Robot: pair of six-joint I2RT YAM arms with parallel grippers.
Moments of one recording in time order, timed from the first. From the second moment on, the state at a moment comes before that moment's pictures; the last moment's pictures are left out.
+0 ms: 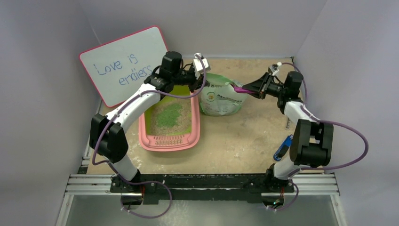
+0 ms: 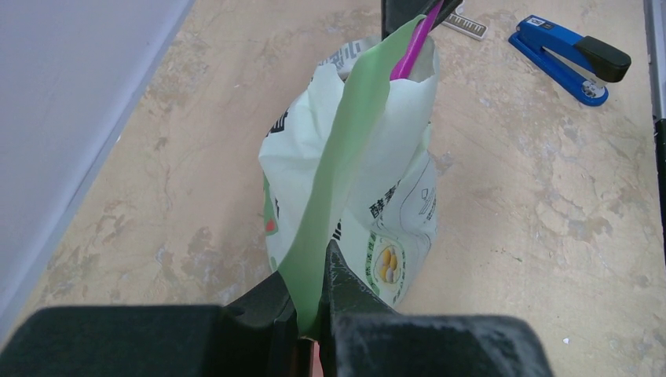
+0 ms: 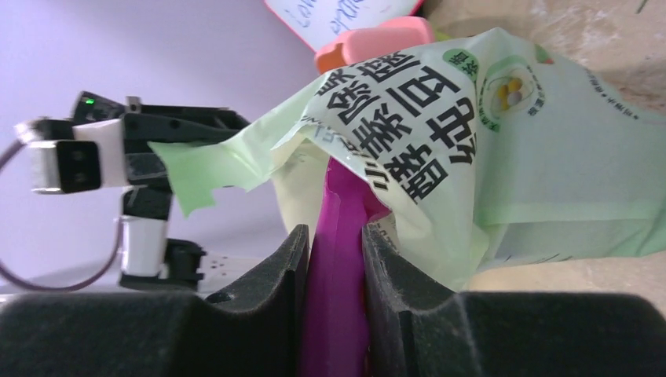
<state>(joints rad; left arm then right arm) -0.52 1.67 1.48 -0.20 0.70 0.38 -0.14 1.56 0.96 0.24 -1.15 0.99</state>
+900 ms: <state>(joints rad) -0.52 1.67 1.48 -0.20 0.69 0.38 -0.31 1.37 0.74 0.52 -1.20 1.34</state>
